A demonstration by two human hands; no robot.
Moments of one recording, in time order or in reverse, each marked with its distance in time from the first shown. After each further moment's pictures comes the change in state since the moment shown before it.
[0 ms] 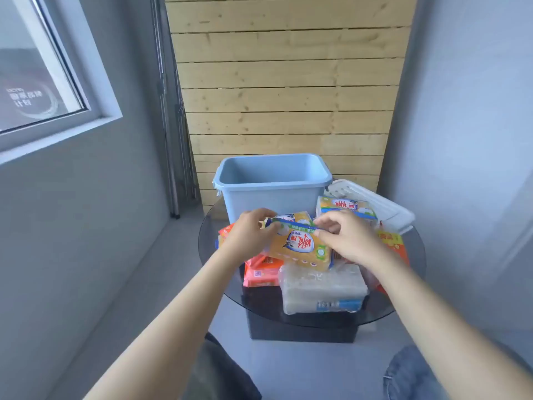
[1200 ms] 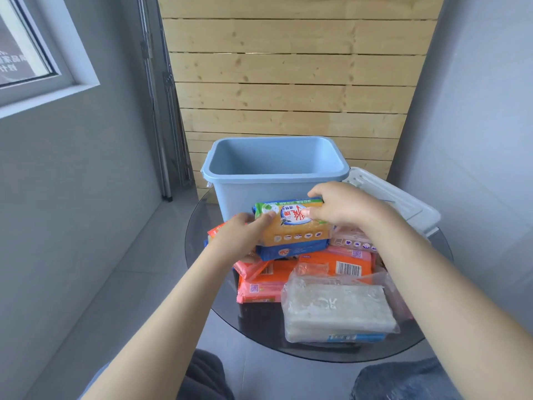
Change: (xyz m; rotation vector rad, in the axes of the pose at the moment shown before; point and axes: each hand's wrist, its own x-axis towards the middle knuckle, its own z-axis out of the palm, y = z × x) left_hand 0.032 -0.009 -0.003 -0.284 -0.102 -0.420; right_hand 0.088 -0.035 -0.002 -0.372 -0.300 0.131
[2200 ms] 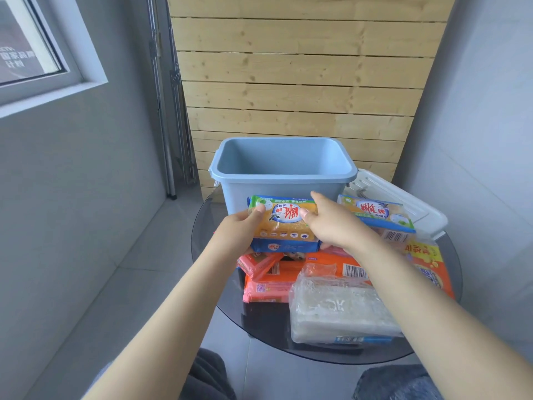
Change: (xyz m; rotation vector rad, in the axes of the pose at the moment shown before) left_hand -0.008 -0.007 -0.009 -0.267 0.074 0.042; right_hand -0.005 -0.013 0.033 0.237 0.021 0.046
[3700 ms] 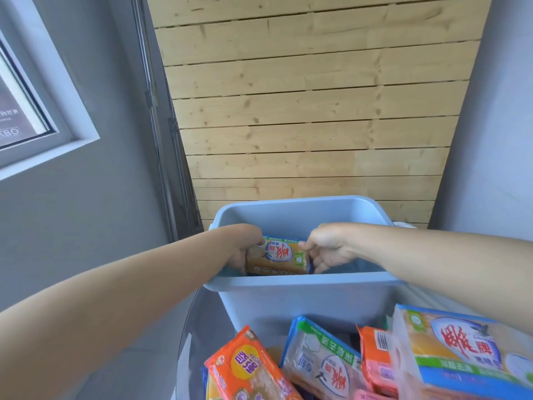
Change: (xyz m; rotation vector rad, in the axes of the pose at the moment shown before) left_hand 0.235 0.065 -0.003 0.183 -0.231 -0.454; right_hand 0.231 -0.006 -0.009 0.738 -0.568 0.301
